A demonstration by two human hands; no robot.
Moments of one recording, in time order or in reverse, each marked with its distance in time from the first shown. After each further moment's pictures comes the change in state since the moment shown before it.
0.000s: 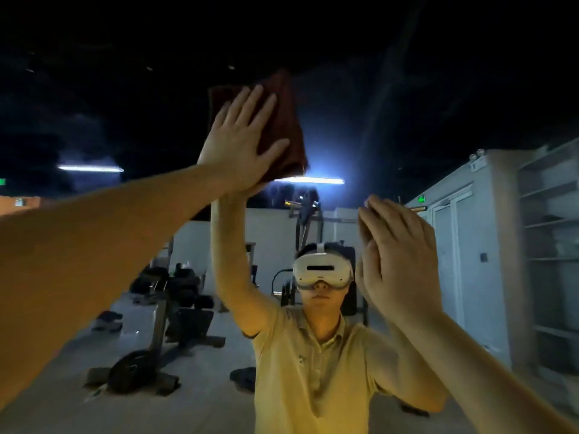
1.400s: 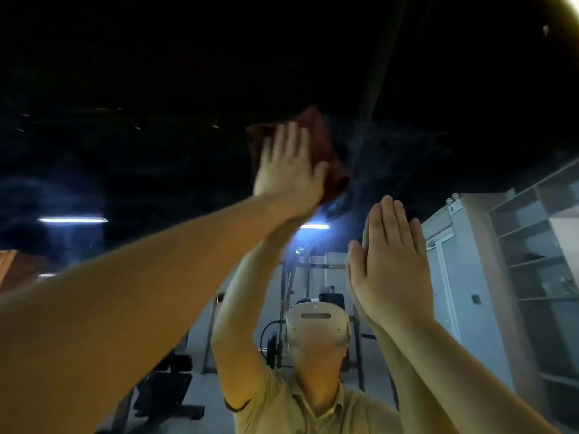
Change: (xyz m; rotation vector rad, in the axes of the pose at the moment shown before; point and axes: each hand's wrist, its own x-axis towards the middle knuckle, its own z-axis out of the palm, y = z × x) left_hand 0.101 0.159 -0.002 -0.092 0.048 -0.134; right_hand 0.063 0.076 -0.015 -0.245 -0.055 0.193
